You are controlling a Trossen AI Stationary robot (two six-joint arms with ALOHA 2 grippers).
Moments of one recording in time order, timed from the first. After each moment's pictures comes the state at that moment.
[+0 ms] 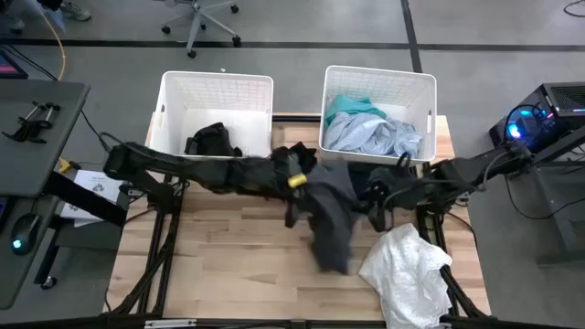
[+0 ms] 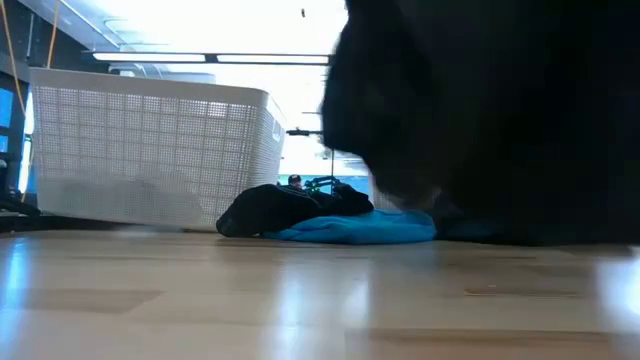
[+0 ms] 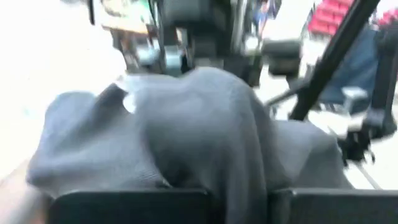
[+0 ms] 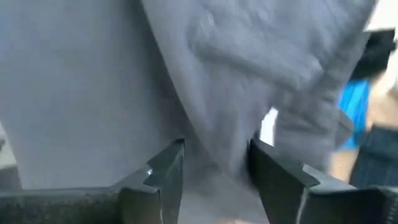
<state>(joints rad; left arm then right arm) -0.15 1.59 1.40 -0.01 -0.13 -0.21 0.40 1.07 1.14 -0.76 0.33 0.79</state>
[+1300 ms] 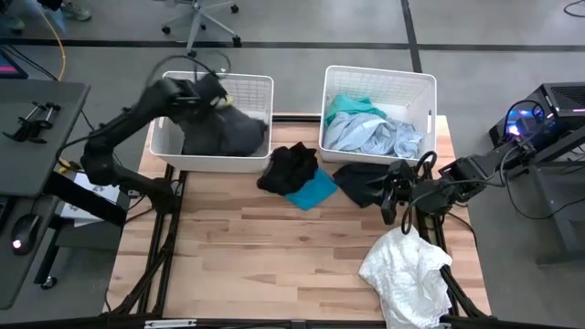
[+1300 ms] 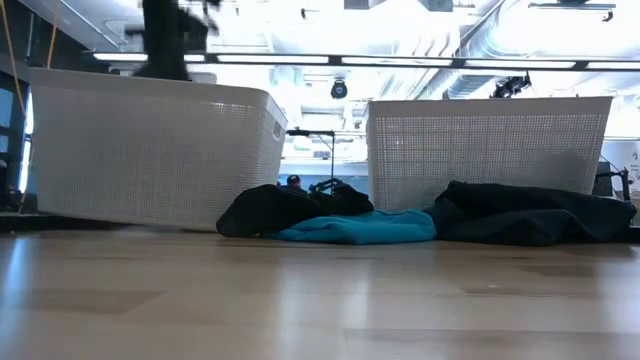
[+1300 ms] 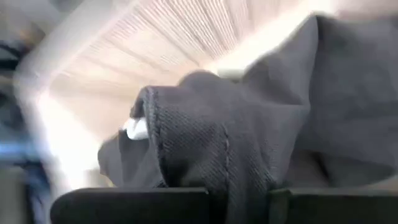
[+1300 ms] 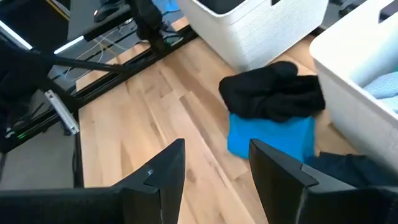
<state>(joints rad) 0.64 1.37 1.54 -1.44 -0.56 -0.24 0.51 1.00 1.16 -0.85 0.63 0.84</state>
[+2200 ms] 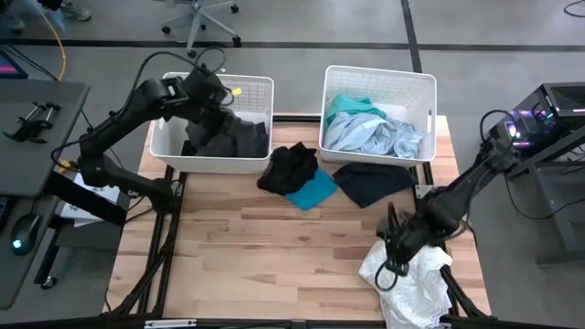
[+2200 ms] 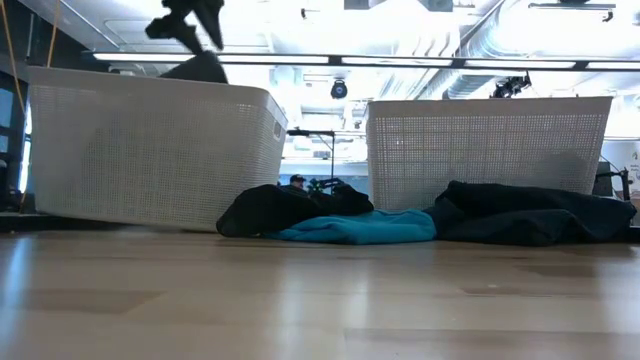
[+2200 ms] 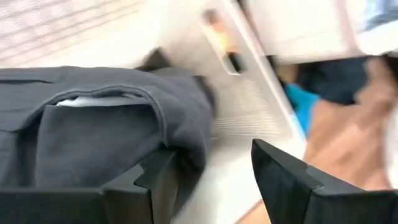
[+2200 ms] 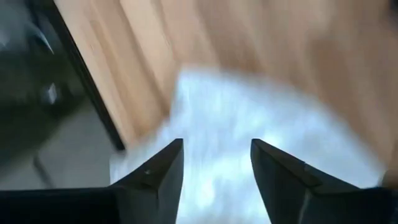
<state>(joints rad) 0.55 1.33 1.64 -1.29 -0.03 -0.48 0.71 1.29 1.16 -1.16 -0.03 1.14</state>
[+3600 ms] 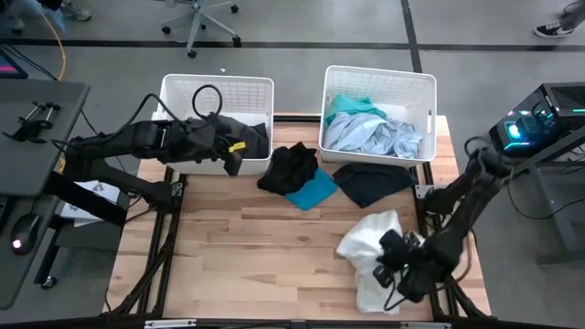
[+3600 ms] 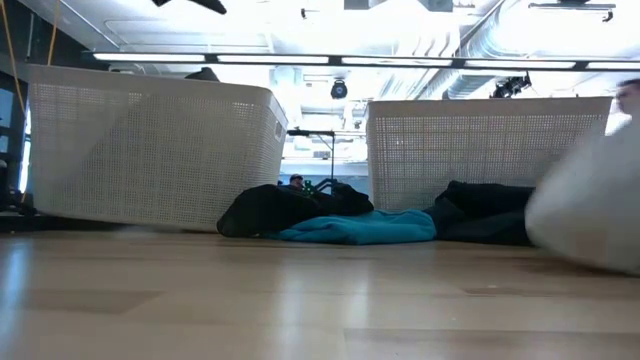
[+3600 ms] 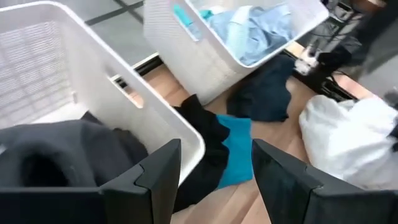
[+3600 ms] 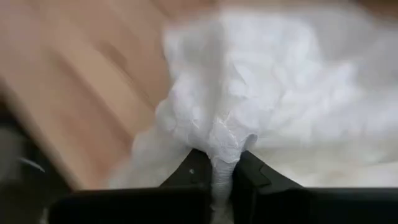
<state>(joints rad) 0.02 1.16 1.42 -0.95 -0.43 -0.58 0.96 1.47 1.06 -1.01 0.42 1.75</state>
